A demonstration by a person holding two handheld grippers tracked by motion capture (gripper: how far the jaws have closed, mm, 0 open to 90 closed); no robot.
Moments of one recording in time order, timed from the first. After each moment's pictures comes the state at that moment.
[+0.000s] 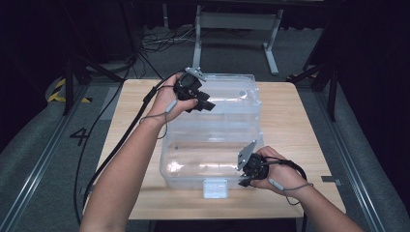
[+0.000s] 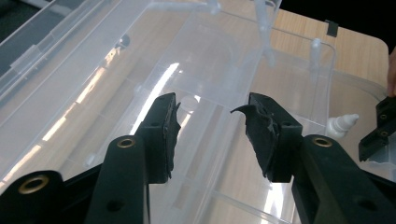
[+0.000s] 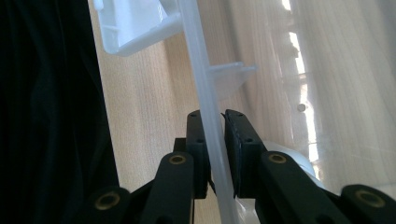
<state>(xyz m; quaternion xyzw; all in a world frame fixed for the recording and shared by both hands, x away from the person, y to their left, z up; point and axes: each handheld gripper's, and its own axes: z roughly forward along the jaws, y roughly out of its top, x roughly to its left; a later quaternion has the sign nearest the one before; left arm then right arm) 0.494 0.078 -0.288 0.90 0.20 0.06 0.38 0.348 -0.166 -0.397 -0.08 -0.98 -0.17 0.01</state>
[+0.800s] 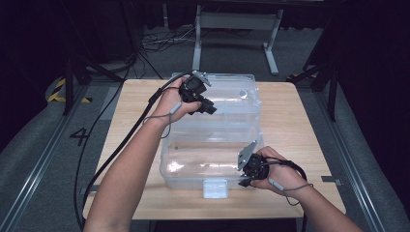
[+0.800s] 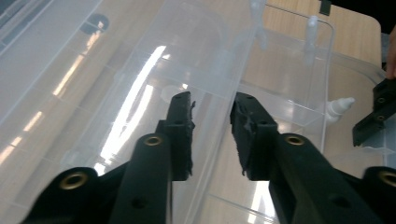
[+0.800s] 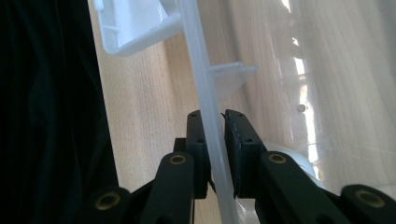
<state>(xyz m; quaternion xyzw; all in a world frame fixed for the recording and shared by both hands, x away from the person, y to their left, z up) 0.496 0.067 -0.297 0.92 0.18 0.01 0.35 0.348 -0.166 -0.397 -0.08 -0.98 -0.18 0.00</state>
